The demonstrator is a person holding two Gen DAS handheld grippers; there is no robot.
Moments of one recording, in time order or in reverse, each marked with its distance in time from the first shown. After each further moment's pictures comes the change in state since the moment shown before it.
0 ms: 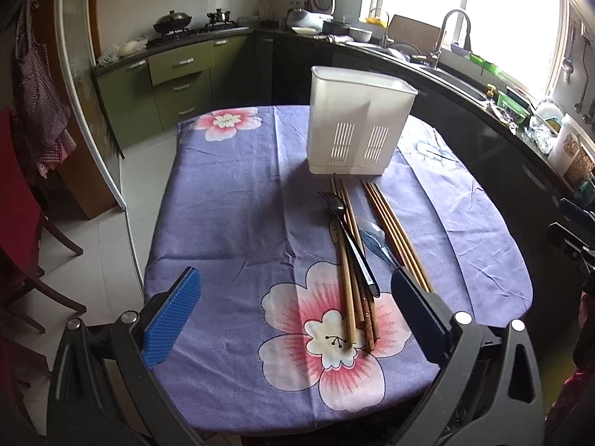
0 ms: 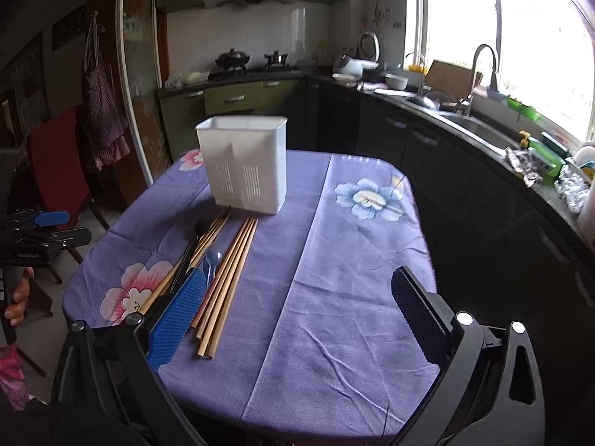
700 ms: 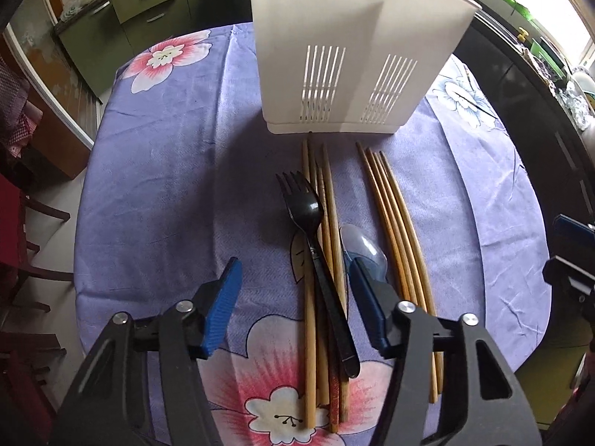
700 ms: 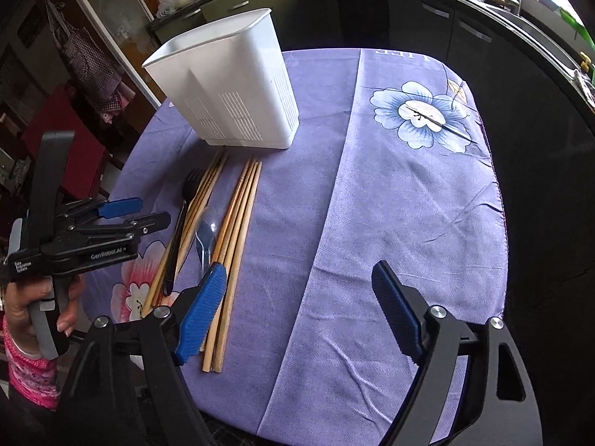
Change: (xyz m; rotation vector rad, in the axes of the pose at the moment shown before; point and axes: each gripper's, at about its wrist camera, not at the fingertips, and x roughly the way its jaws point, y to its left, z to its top) left arm 0.146 -0.048 0.061 0.000 0.353 0.003; right arm 0.118 -0.024 0.041 0.105 0.388 0.155
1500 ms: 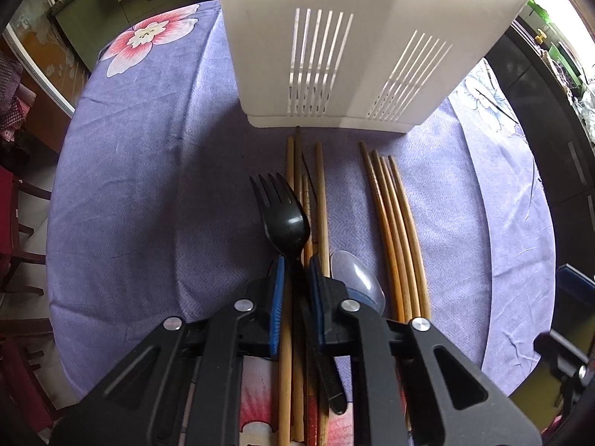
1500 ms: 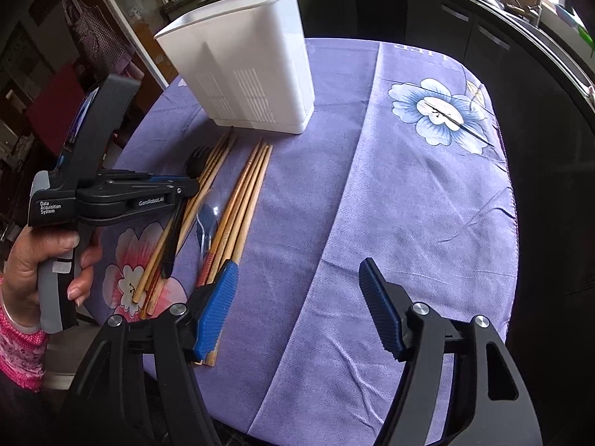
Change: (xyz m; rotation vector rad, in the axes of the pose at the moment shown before) left arm 0.033 -0.009 0.020 -0.035 0.070 0.000; right arm 0.014 0.018 -0.002 -0.087 0.037 0.012
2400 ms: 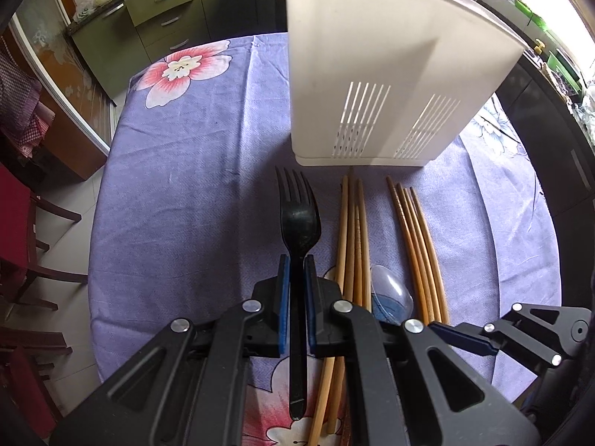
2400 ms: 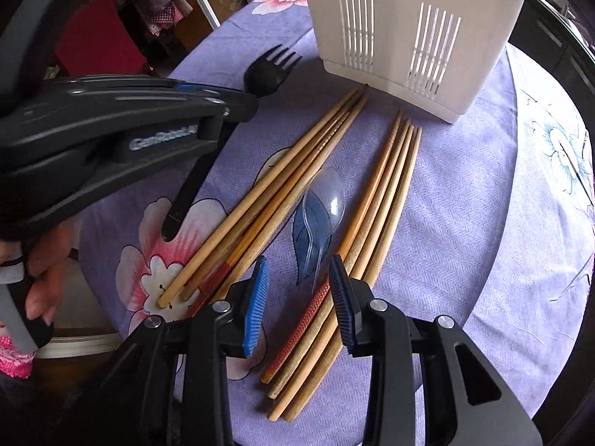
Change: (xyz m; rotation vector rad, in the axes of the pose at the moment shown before) left arm -0.034 0.022 0.002 0.011 -0.103 0.055; right arm 0.090 0.096 0.027 -0.176 0.183 0.057
